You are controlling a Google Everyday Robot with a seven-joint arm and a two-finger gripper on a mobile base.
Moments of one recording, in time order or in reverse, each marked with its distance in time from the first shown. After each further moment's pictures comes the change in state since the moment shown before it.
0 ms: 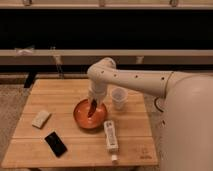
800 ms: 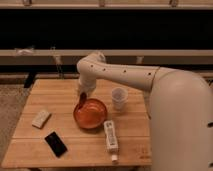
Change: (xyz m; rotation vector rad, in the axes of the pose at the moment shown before) arm 0.019 -0.057 -0.012 0.084 0.045 -0.103
